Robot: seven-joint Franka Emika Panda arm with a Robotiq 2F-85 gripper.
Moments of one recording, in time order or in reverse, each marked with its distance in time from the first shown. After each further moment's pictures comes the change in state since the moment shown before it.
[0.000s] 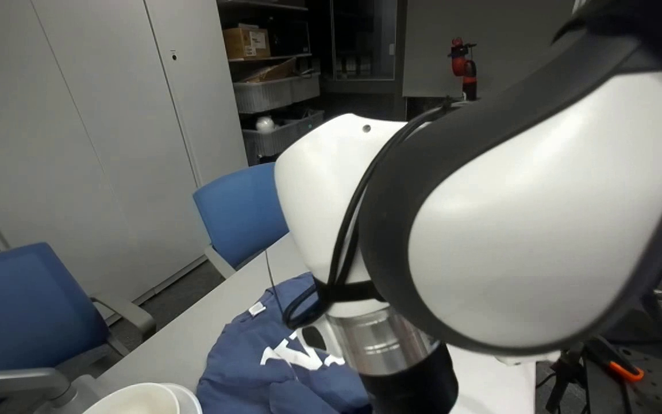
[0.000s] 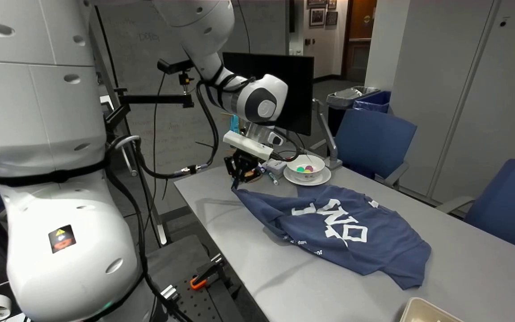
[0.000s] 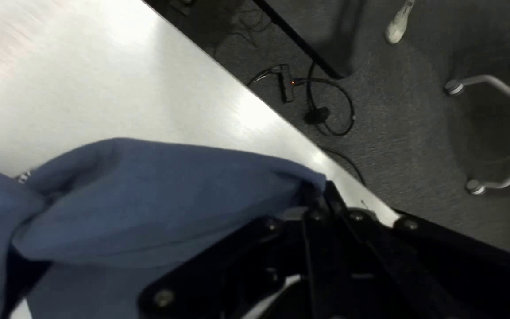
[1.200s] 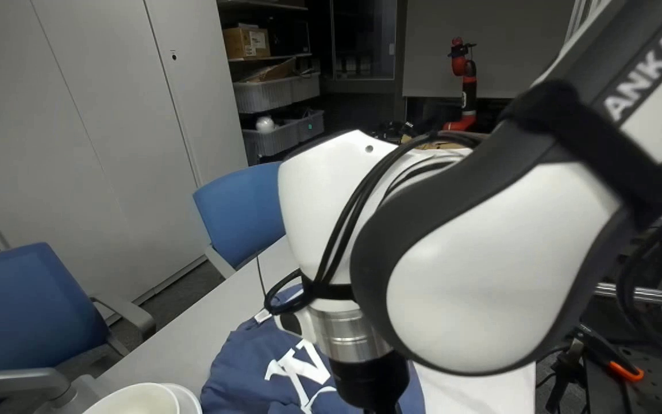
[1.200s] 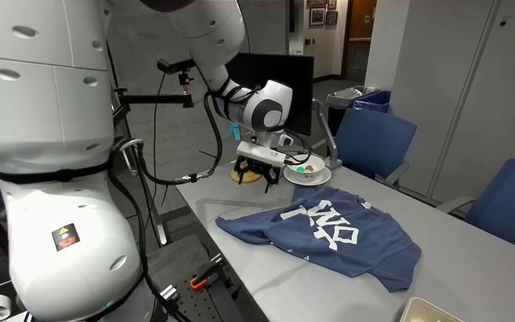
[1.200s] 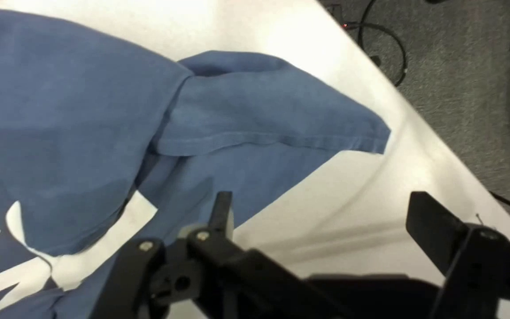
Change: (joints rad) arm 0.029 0.079 -0.064 0.014 -0.067 0.239 -0.060
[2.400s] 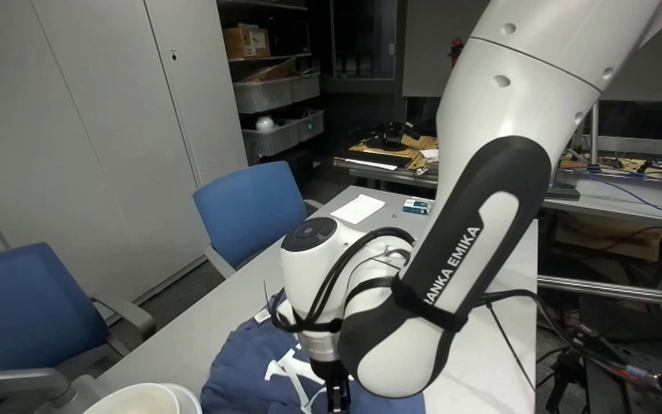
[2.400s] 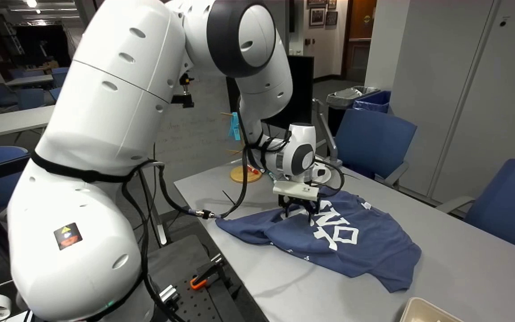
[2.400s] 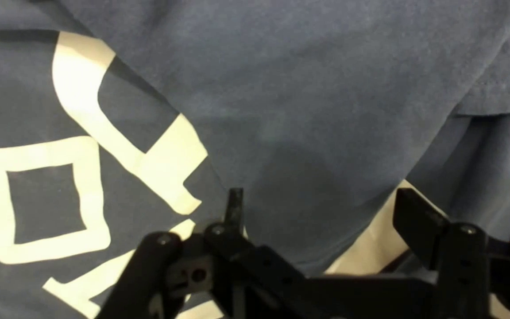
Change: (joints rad) arm 0.018 0.387 -0.189 0.207 -0.376 0.318 0.295
